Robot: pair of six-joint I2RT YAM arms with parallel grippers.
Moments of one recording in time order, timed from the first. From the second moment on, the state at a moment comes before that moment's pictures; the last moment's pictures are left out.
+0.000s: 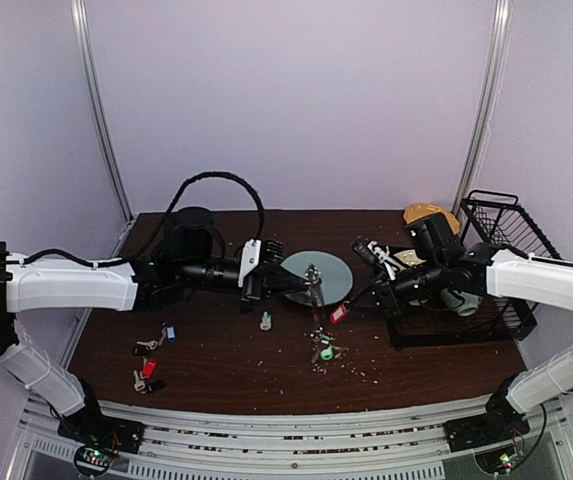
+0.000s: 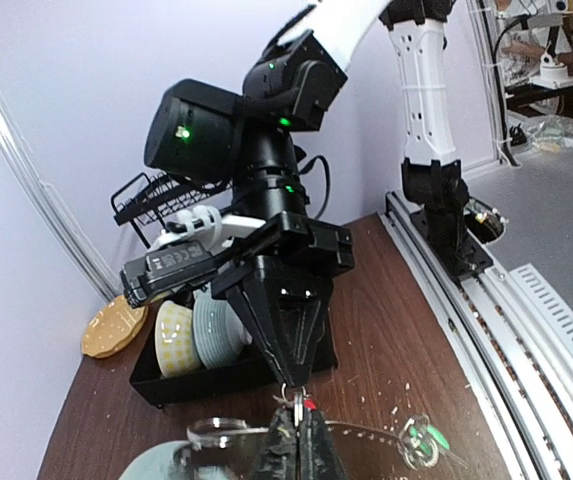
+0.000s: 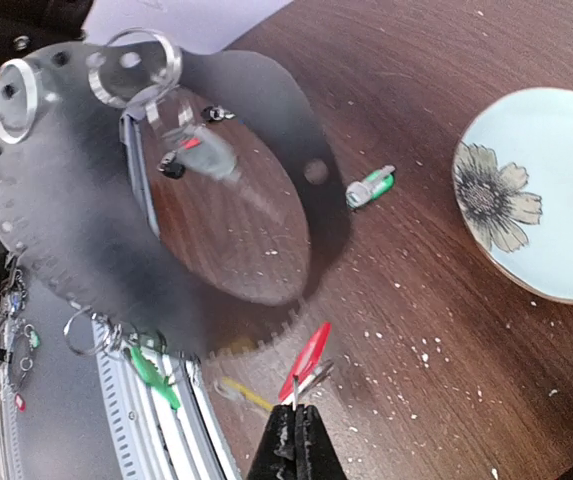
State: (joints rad) left arm -0.91 1.49 0.96 0.35 0.68 0.48; right arm 0.61 1.32 0.88 -0.33 -0.64 0.03
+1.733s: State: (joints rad) left arm -0.91 1.36 0.92 0.08 0.40 0.52; right arm 0.77 1.60 0.70 -0.11 -0.78 0.16
